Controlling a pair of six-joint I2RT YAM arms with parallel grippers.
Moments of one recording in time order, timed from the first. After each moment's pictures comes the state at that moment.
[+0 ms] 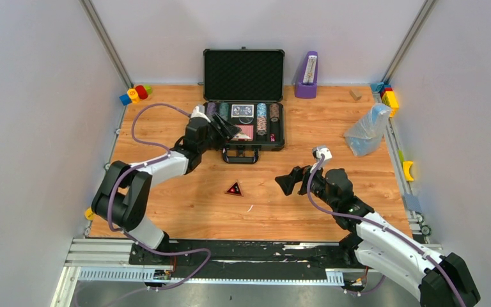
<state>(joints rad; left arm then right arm) -0.44 1.59 0.82 0.40 0.07 -1.02 0.61 0.78 0.28 0.24 -0.10 0.43</state>
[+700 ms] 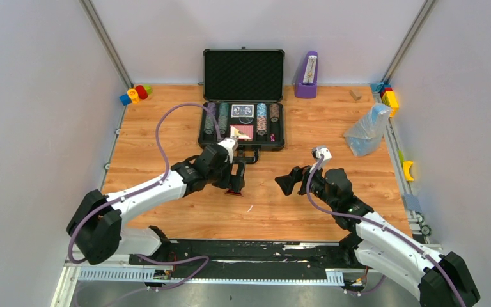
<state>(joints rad) -0.76 1.27 0.77 -0.31 -0.03 -0.46 0.61 0.79 0.28 0.24 -0.10 0.43</state>
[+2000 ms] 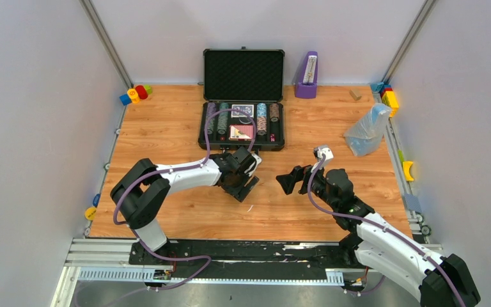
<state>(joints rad) -0.86 1.68 0.99 -0.51 -0.07 -0.15 0.61 0.77 0.28 0.24 -0.07 0.43</state>
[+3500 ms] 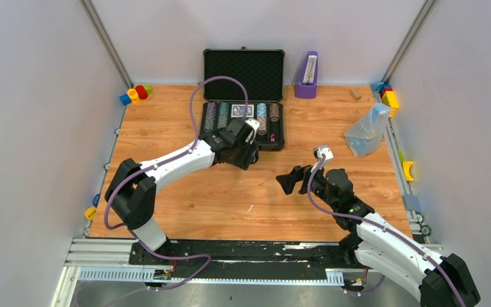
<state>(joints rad) -0.78 1.64 1.20 -0.53 -0.14 -0.19 0.61 0.77 0.28 0.24 -0.07 0.43</state>
